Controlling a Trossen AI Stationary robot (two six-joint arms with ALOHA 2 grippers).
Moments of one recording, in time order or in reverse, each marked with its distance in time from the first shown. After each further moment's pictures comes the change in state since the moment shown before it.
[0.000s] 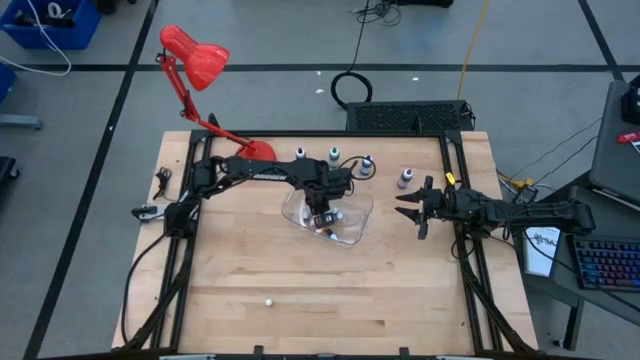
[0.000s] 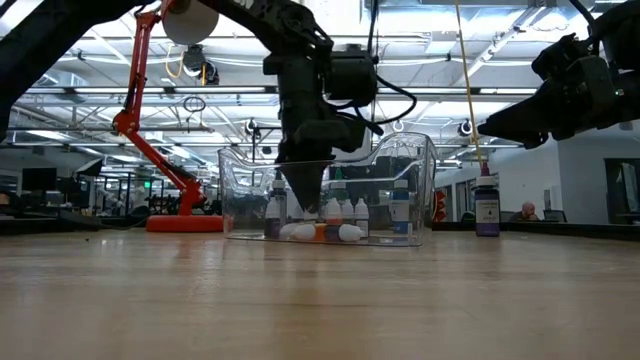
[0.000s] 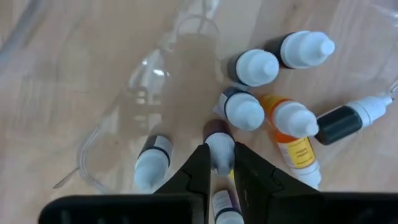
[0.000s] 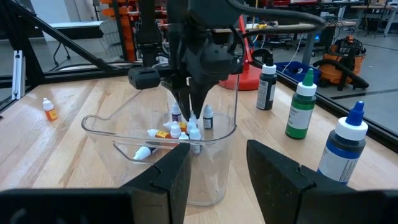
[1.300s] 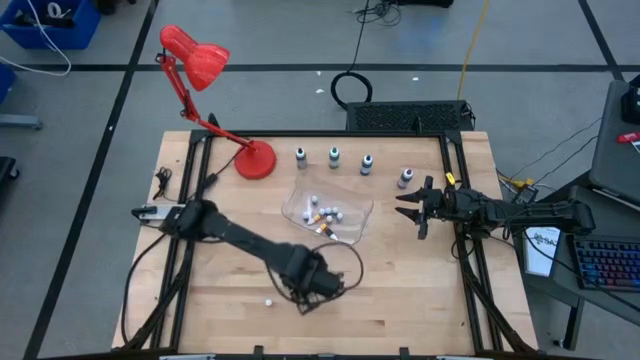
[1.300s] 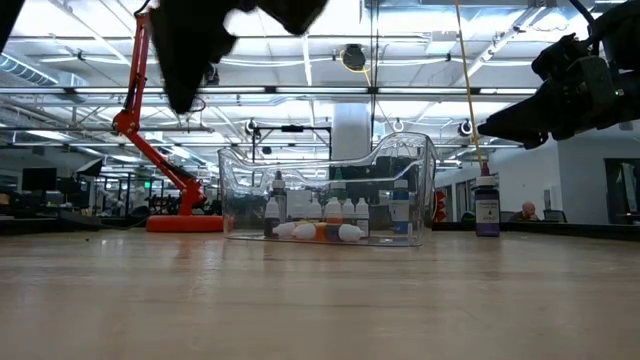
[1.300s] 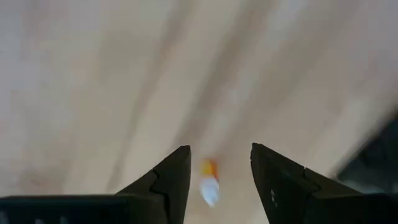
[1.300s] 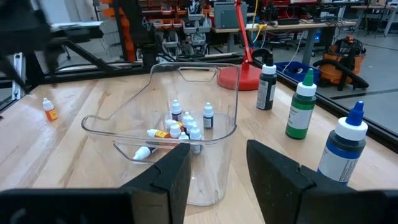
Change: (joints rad) left arm -0.577 -0.006 0.246 -0.422 0.029 -0.771; right arm 0.000 0.000 0.000 0.000 0.000 0.000
